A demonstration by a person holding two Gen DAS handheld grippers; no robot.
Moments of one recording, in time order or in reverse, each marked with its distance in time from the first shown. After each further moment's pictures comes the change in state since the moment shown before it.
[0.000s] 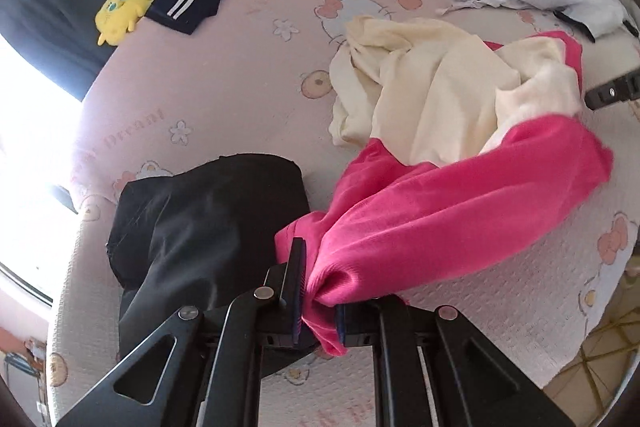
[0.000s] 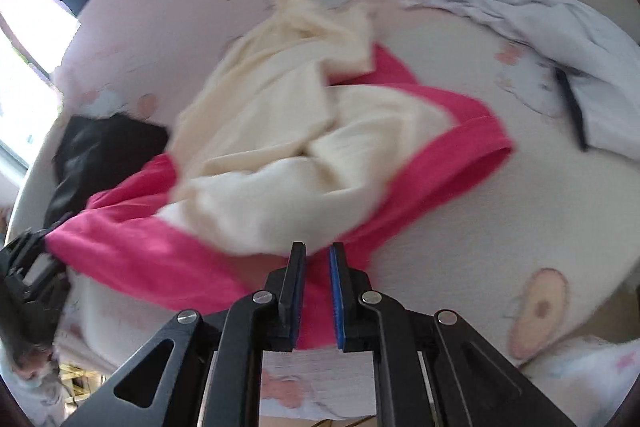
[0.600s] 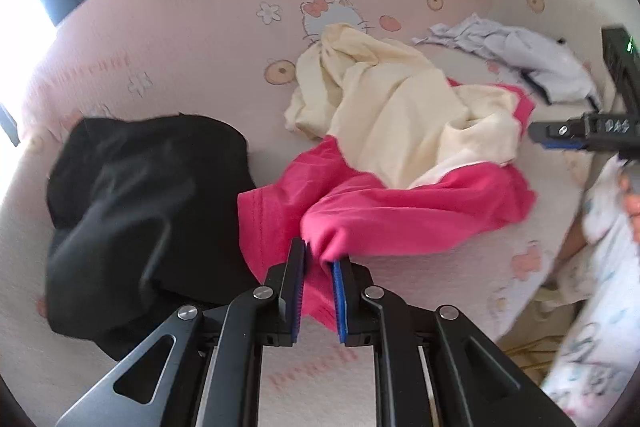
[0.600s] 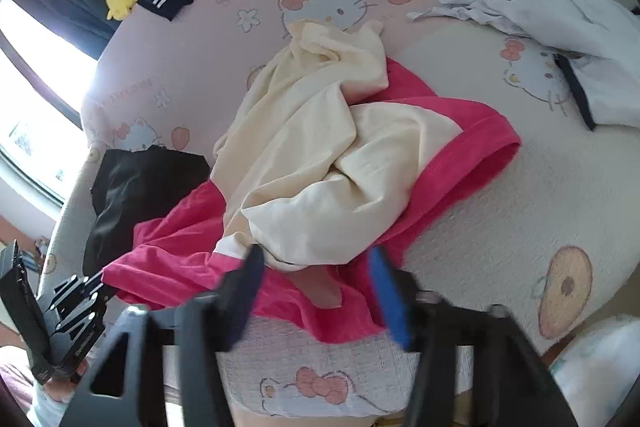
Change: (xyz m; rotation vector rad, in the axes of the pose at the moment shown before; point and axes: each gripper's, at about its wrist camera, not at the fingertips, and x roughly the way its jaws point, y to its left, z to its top) left arm -0.013 0.028 -0.016 -0.222 0.017 -0.308; right arm -0.025 0.012 -0.006 0.063 -0.110 0.131
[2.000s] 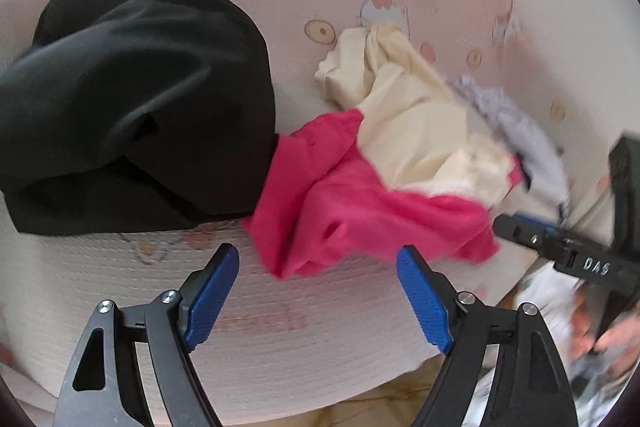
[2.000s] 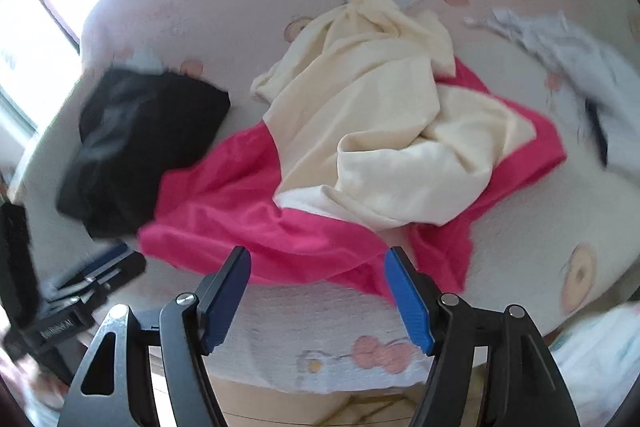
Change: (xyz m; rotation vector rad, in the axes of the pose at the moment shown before) left arm 0.020 0.044 -0.049 -0.432 0.059 -0.196; right arm 0.029 0.100 -0.029 -0.297 0.148 -0.166
